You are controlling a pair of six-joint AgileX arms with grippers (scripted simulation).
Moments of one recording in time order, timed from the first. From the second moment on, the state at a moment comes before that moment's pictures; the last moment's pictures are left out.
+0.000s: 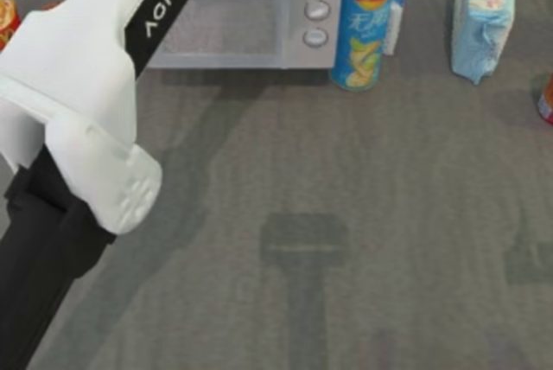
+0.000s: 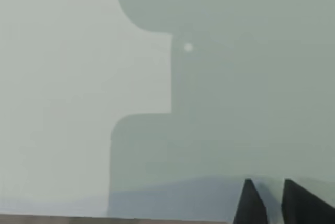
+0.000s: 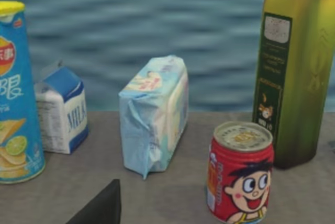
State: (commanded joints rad) left arm -0.58 2.75 3.02 -1.38 -0.27 -0.52; right arm 0.00 0.00 0.00 0.00 0.00 0.00
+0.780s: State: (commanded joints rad) left arm -0.59 2.80 3.22 -1.49 -0.28 -0.52; right arm 0.00 0.00 0.00 0.00 0.00 0.00
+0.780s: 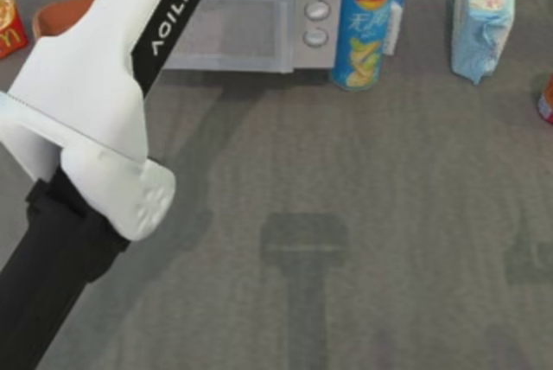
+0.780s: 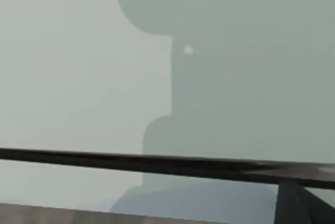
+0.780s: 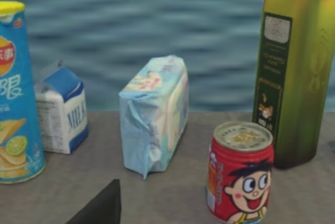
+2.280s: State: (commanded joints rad) left arm -0.60 2.96 3.48 -1.64 -0.28 -0.54; right arm 0.00 0.00 0.00 0.00 0.00 0.00
